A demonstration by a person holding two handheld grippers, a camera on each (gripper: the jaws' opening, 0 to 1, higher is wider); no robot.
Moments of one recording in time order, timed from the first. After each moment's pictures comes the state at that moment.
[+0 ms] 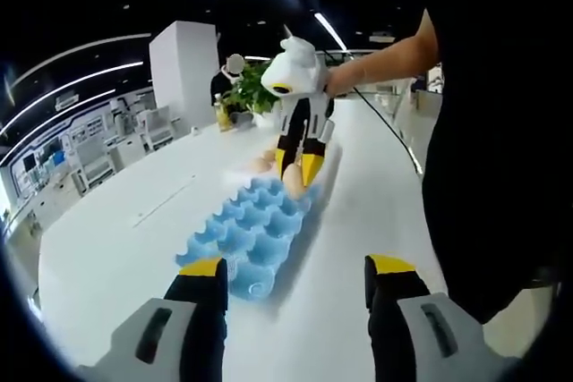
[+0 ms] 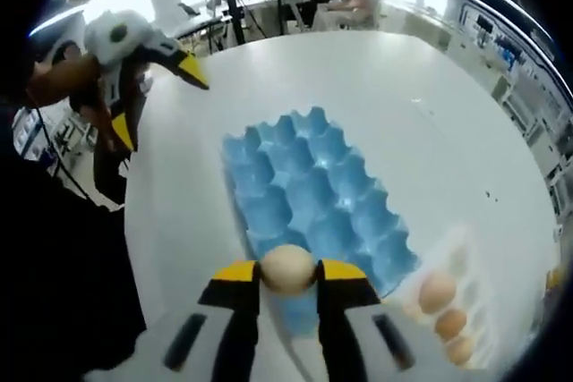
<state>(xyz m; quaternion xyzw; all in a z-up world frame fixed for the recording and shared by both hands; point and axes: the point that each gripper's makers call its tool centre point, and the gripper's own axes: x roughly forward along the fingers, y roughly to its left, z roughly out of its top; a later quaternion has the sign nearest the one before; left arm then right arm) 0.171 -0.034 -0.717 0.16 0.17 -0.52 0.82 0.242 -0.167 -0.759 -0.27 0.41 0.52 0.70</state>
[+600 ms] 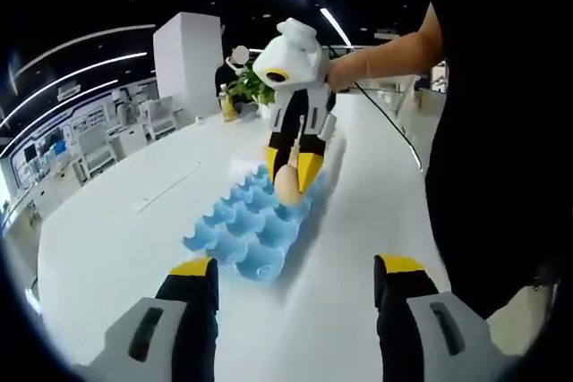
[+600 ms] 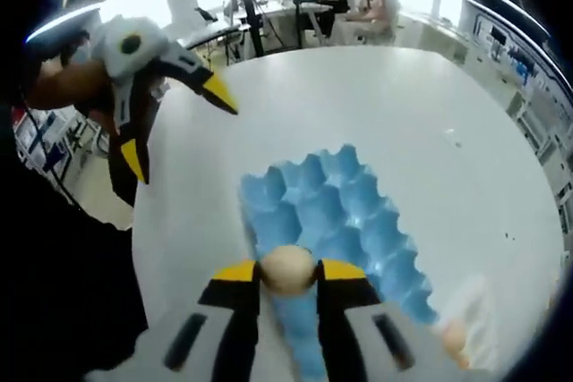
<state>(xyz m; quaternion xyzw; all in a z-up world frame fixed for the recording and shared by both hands) 0.178 -0.015 -0.725 0.16 0.19 -0.52 0.82 0.241 -0.107 -0.756 -0.26 0.39 0.56 0.68</state>
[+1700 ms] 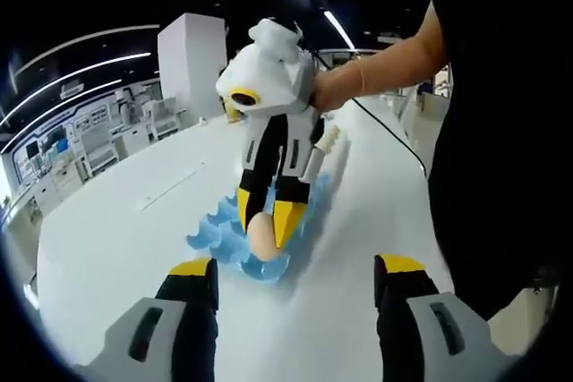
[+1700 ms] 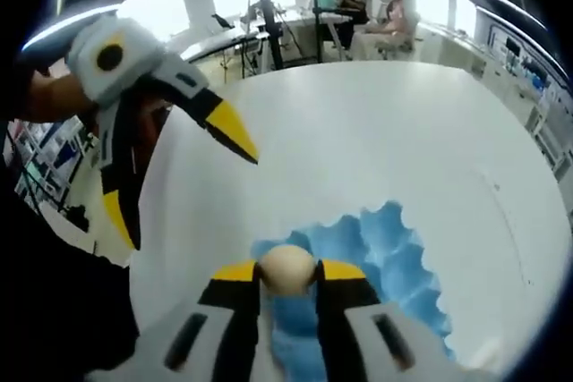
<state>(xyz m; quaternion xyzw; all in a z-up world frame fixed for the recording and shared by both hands) 0.179 -0.012 -0.727 0.14 0.19 -0.51 0.82 0.238 -0.027 -0.773 -0.24 0.37 0.60 0.67</state>
